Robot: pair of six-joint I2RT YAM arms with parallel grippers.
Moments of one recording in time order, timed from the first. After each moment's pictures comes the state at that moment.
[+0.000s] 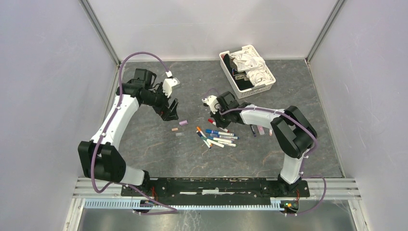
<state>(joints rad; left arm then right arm) -0.15 1.43 1.29 -0.96 0.61 0.62 0.67 1.84 1.09 -0.21 -0.16 -0.21</state>
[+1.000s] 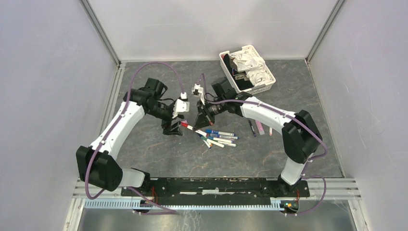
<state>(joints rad) -0.28 1.36 1.23 -1.14 0.82 1.16 0.71 1.76 1.32 -0.30 -0.95 -0.03</state>
